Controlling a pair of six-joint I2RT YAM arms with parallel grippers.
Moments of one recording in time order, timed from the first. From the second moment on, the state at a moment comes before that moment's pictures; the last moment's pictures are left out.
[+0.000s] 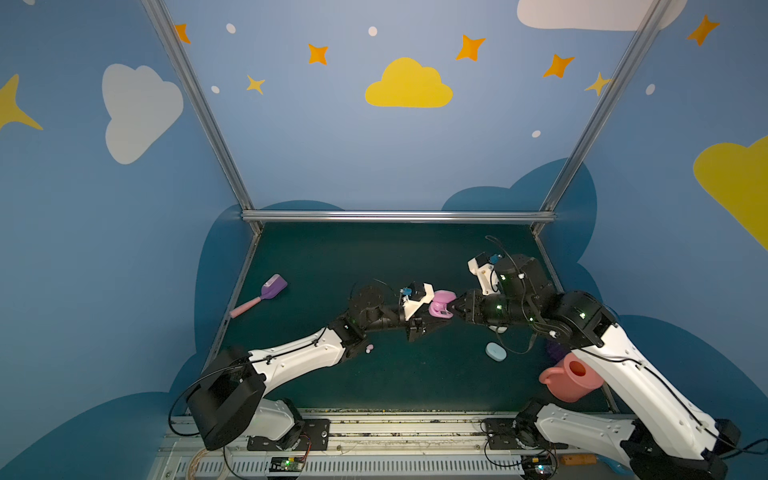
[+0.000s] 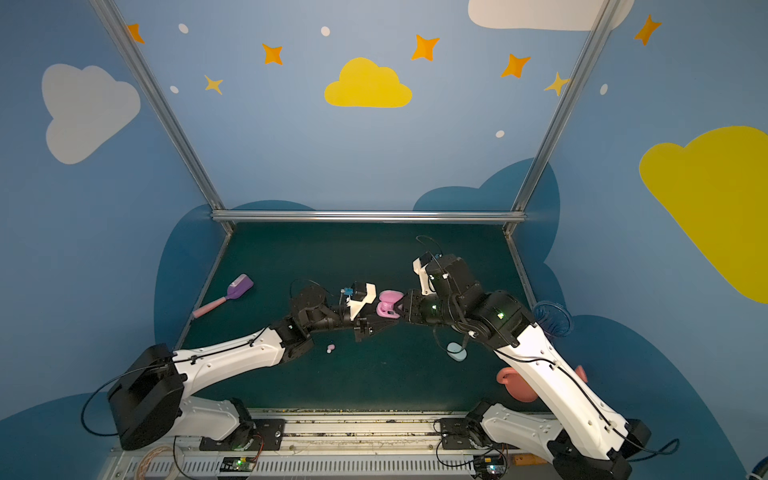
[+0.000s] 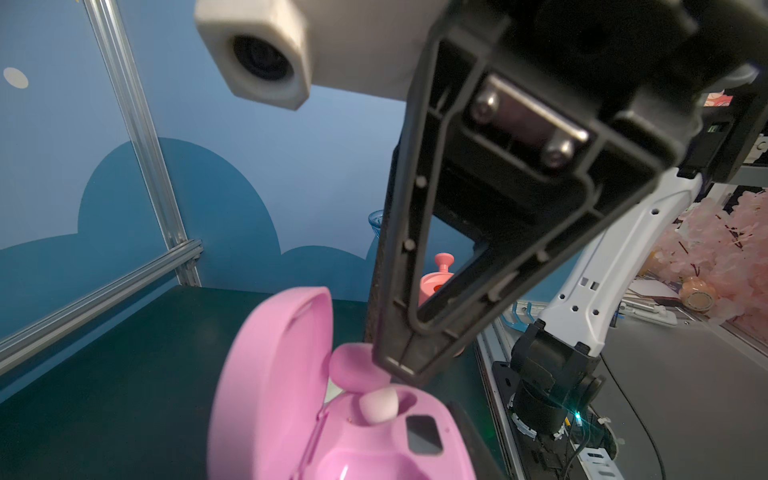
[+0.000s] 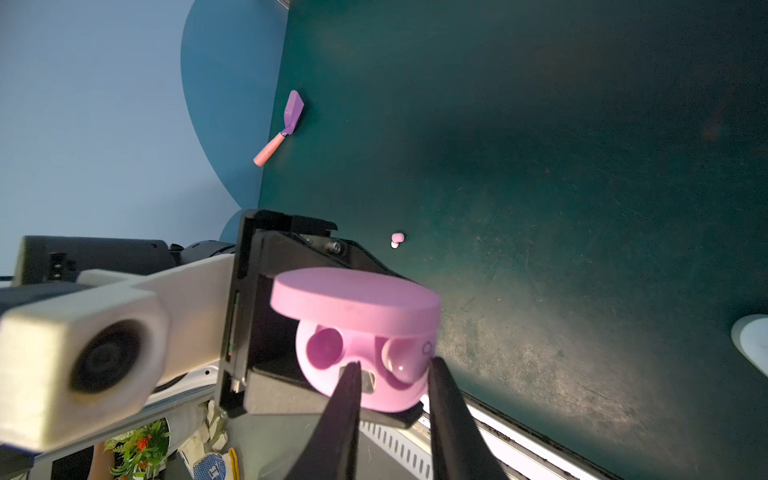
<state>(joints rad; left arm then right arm) -0.84 1.39 0.77 0.63 0.60 -0.04 0.77 1.08 1.38 -1.05 -0.19 0.74</state>
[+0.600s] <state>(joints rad) -0.84 1.39 0.77 0.64 0.61 -0.05 0.77 1.10 1.38 -1.05 -0.19 0.74</state>
